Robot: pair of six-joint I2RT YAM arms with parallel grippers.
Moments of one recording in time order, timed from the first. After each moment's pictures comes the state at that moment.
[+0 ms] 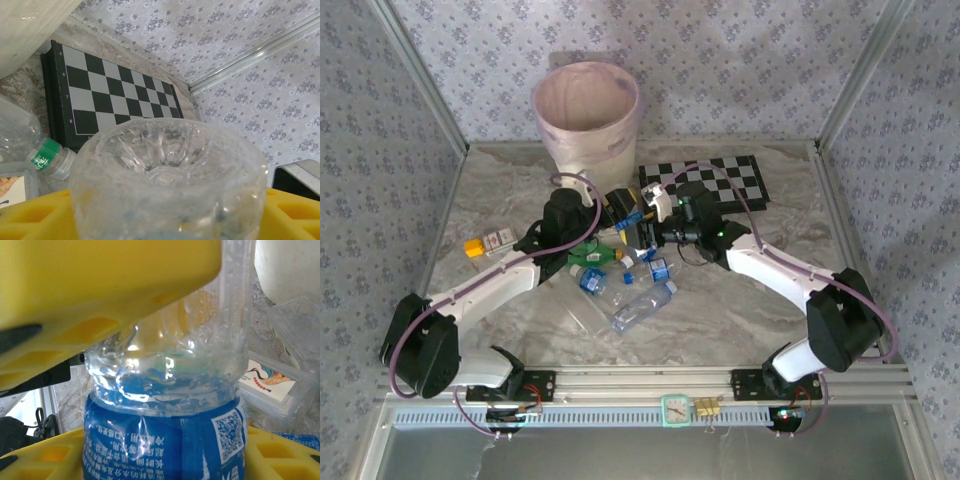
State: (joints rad) left arm -0.62 1.32 0.88 0.19 0.10 -0.93; right arm 0.64 1.48 1.03 -0.02 -0.52 0.30
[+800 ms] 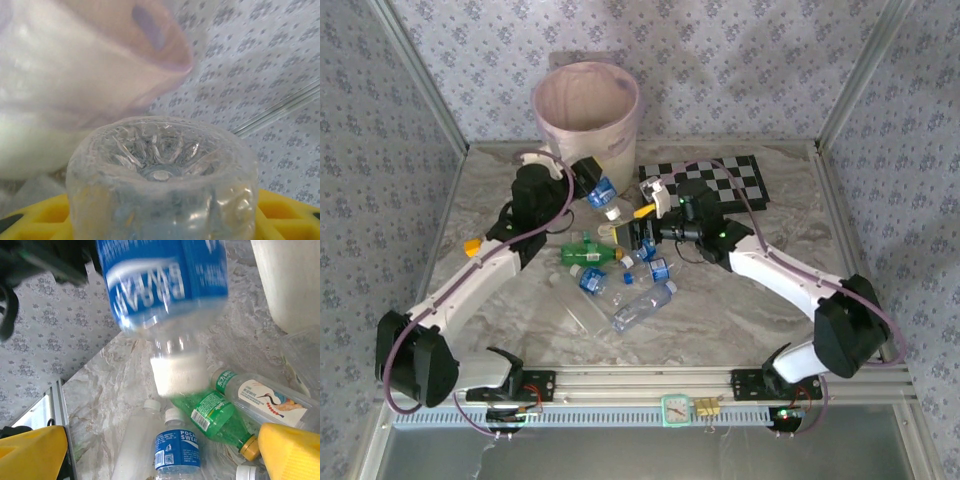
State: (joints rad) left arm -0.45 1.27 1.05 0.08 0.02 -0.78; right arm 0.67 1.43 1.05 0.01 -0.49 0.32
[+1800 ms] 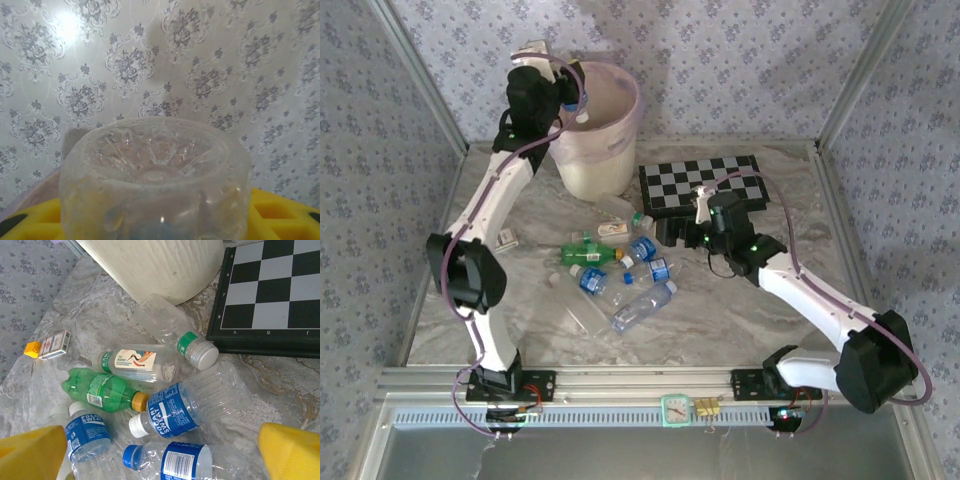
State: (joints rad) left arm -0.28 1.89 1.93 -0.03 -0.07 -0.32; right arm 0.55 1.23 0.89 -0.20 -0.16 0.43
